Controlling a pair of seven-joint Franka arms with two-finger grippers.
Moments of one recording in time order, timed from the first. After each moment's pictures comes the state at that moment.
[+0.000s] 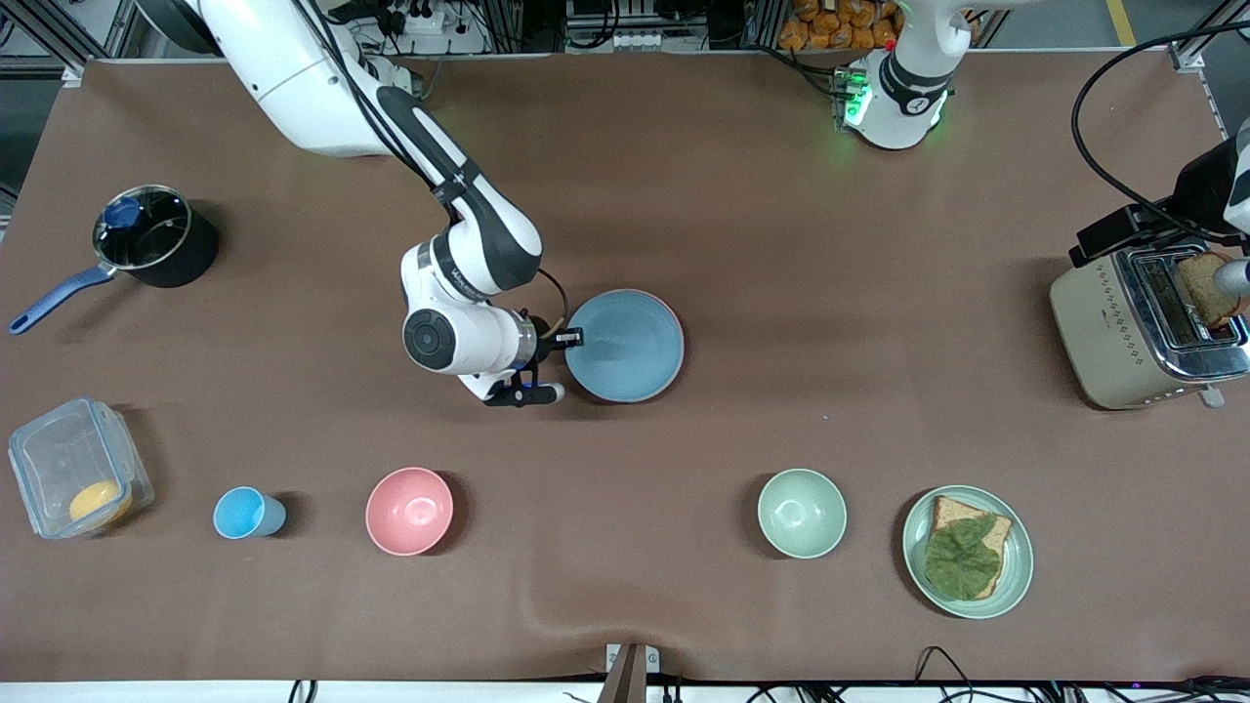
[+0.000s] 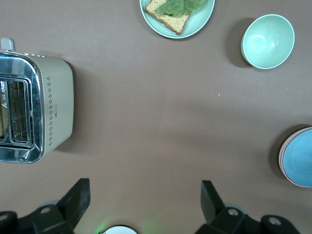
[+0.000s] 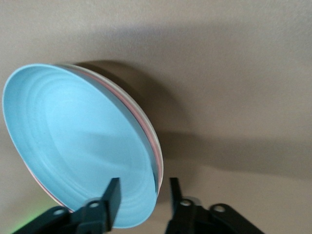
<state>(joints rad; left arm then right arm) -0.03 0.02 0.02 -1.55 -0.03 1.49 -0.23 0.36 0.64 0.21 -1.70 0.42 2.19 0.26</state>
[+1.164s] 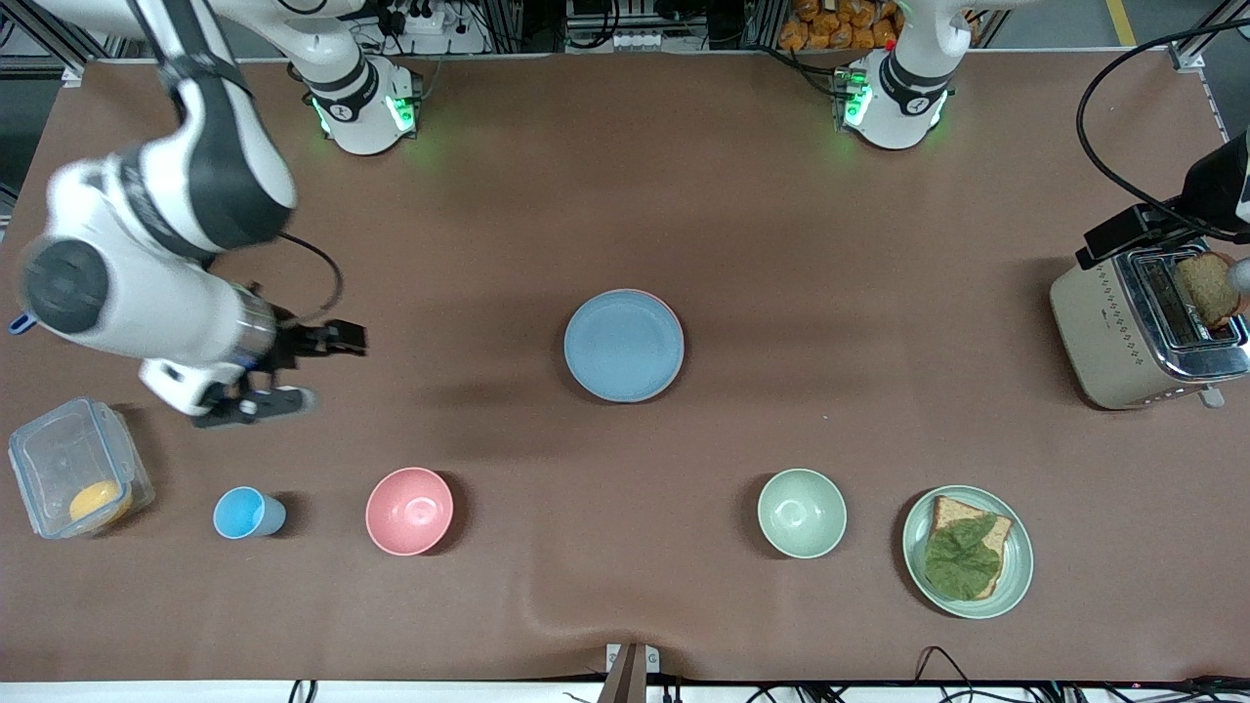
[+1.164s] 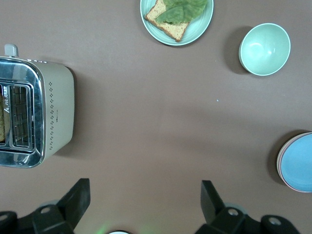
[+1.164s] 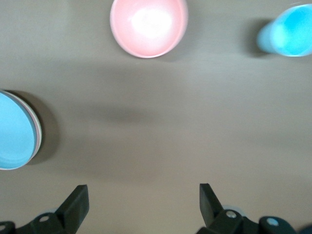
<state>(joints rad) -0.03 0.02 0.02 -1.54 -0.03 1.52 -0.23 -0.02 0.27 0.20 -1.52 0.03 1.66 0.05</state>
